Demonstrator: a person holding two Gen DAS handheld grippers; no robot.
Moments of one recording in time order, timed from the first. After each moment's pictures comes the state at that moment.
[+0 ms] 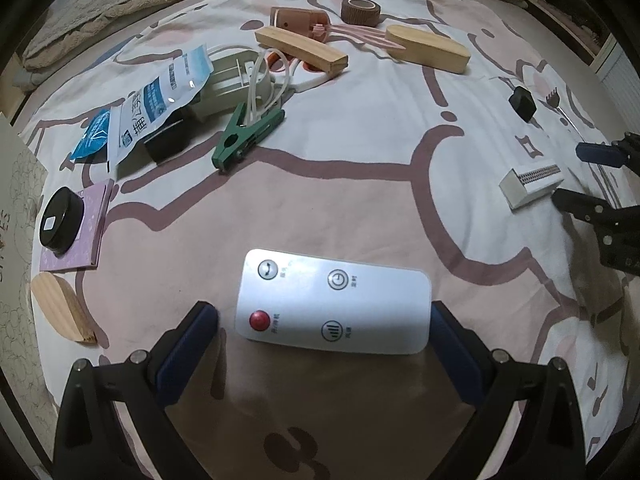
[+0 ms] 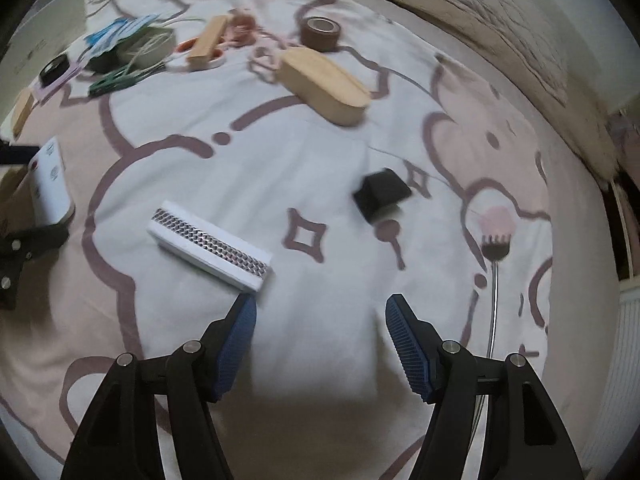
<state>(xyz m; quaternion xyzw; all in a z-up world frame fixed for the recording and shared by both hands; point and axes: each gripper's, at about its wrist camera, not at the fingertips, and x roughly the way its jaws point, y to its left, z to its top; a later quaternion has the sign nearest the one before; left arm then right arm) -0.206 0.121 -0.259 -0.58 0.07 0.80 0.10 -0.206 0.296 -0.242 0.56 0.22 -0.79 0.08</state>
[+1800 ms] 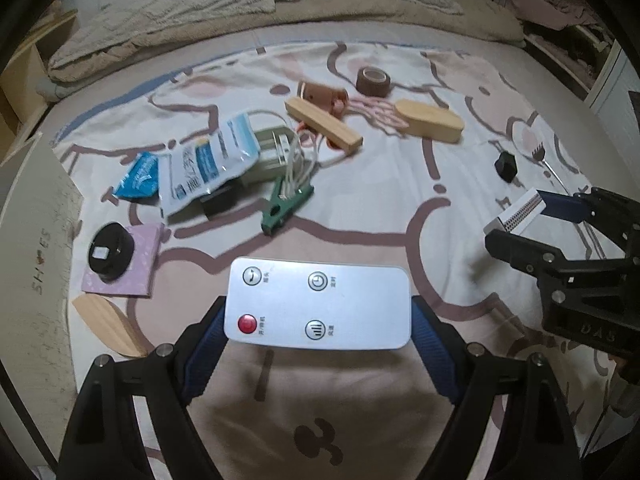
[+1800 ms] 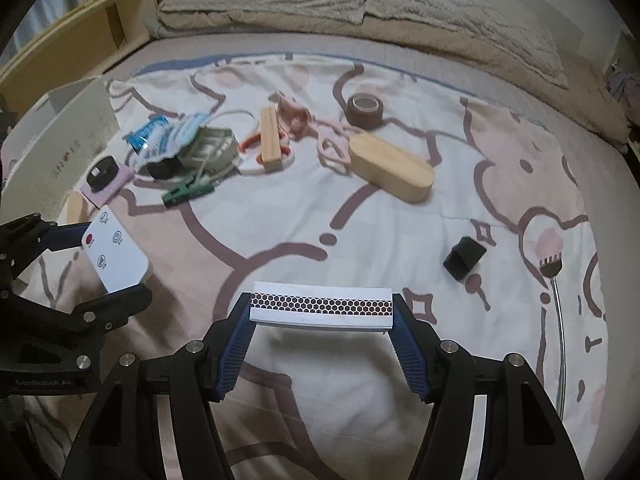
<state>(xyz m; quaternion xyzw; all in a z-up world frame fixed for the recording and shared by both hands) -0.205 0.100 -0.202 -0.52 0.05 0.85 0.10 -0.208 0.241 -0.208 0.50 0.08 -0.85 0.12</state>
